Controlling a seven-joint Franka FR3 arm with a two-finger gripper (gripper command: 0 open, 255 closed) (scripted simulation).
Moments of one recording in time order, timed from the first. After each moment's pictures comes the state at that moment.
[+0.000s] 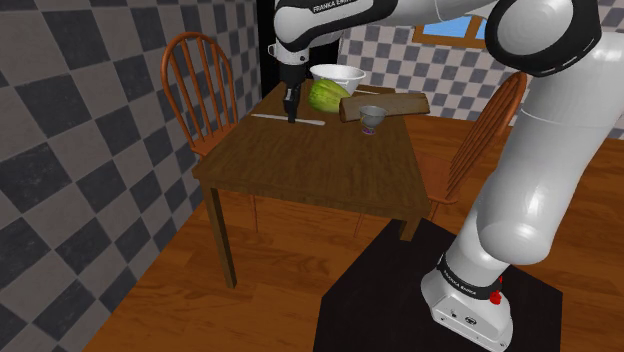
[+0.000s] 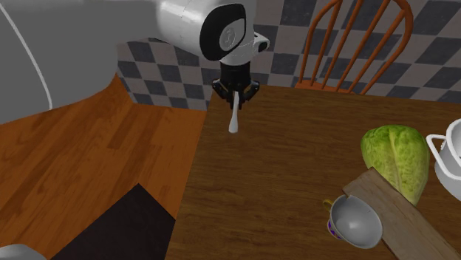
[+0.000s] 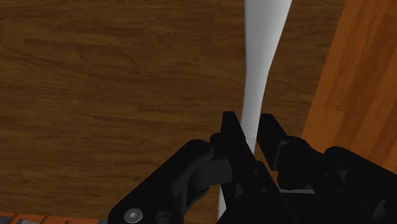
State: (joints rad) arm 0.13 0.10 -0.08 -1.77 -0.03 1.89 -0.51
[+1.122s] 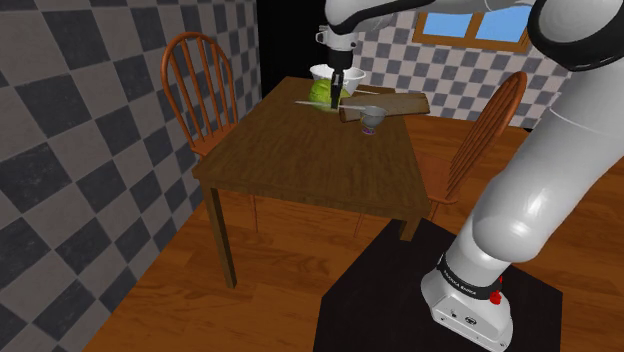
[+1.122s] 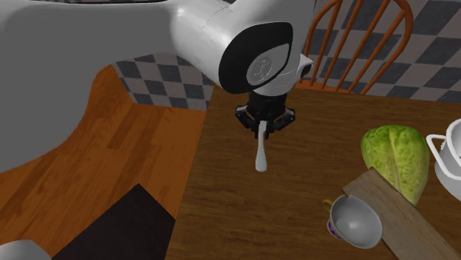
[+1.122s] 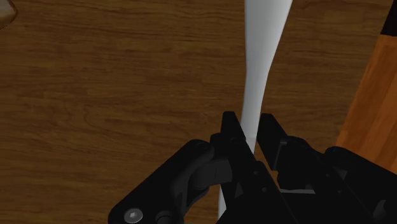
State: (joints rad) arm 0.01 -0.07 -0.19 -1.91 -0.05 1.86 -0.74
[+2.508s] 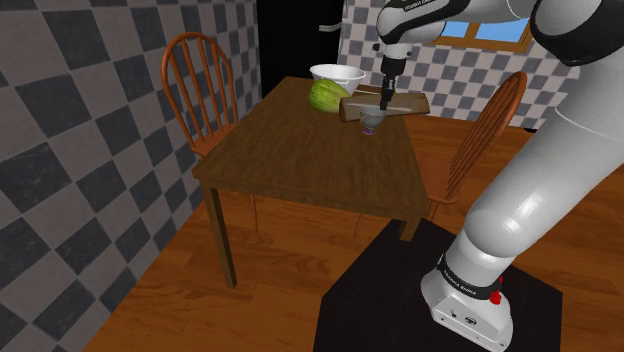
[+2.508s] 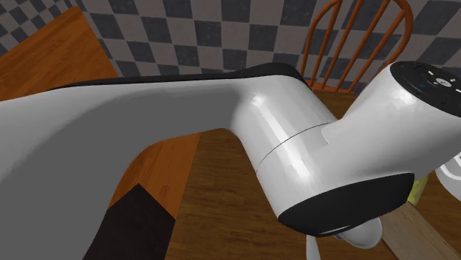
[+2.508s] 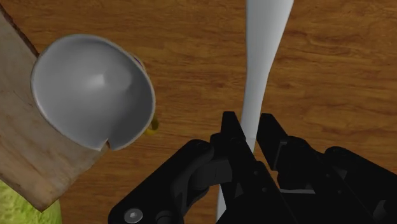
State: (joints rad) arm -0.15 -0.11 -0.40 -2.01 -0.07 1.94 -1.10
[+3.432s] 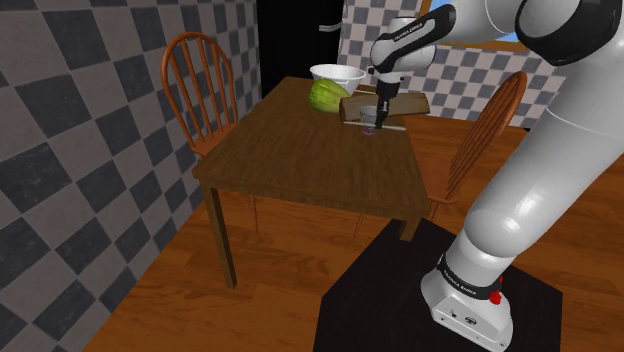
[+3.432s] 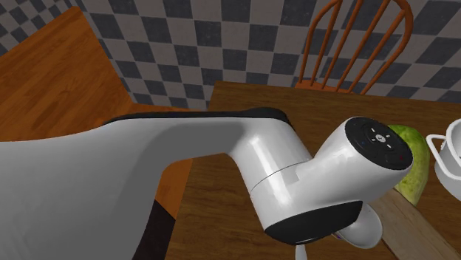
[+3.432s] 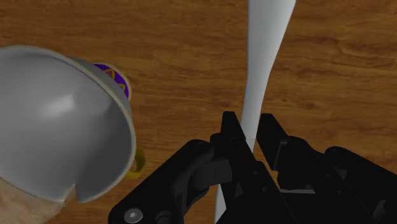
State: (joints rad) arm -0.15 -0.05 -0.41 -2.14 -0.05 2.13 -1.11
